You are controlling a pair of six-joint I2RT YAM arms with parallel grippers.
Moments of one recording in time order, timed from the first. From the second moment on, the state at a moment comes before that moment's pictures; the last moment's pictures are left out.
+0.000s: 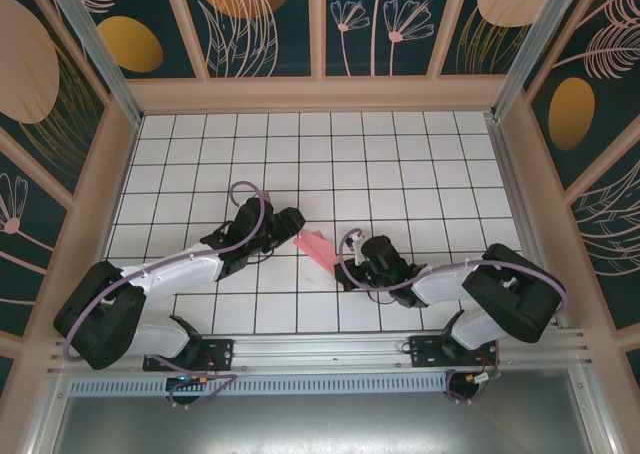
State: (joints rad) left arm -0.68 1.34 0.60 0.10 0.02 -1.14; right arm 0.86 1.46 0.31 0.49 -0.19 0.59
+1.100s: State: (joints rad) left arm -0.68 1.39 0.58 0.25 0.15 -1.13; right arm 0.70 1.60 0.39 0.51 -0.48 0.78
